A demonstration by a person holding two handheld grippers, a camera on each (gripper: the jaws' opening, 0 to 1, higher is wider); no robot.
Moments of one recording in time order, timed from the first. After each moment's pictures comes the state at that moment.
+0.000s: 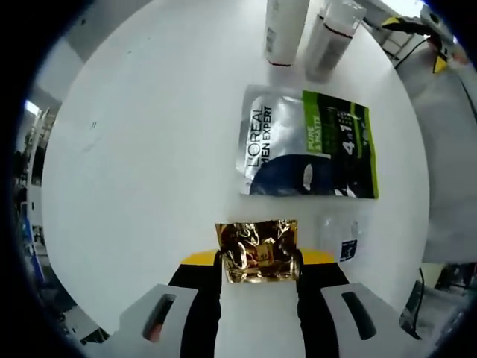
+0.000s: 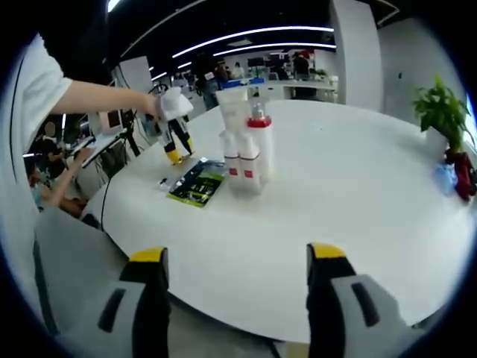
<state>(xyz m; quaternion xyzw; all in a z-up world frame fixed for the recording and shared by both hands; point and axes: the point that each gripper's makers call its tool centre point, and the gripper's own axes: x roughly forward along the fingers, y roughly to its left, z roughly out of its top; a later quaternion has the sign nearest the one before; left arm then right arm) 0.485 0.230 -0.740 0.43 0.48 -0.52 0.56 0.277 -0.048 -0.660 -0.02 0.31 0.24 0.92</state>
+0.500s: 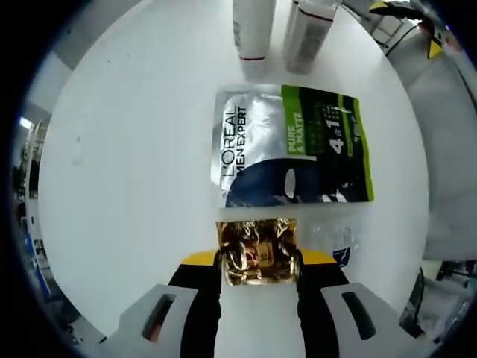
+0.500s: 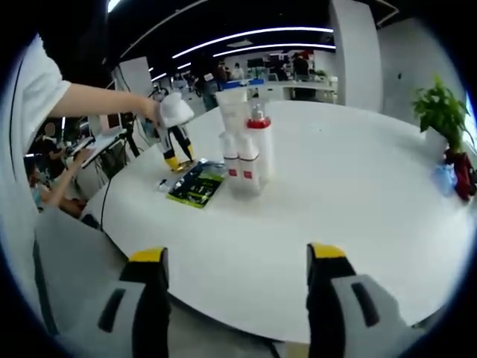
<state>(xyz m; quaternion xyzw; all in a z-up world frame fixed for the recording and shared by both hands) 0.476 0.222 -0.751 0.45 0.48 -0.53 0.54 0.278 -0.049 -0.660 -0.02 0.31 0.24 0.92</state>
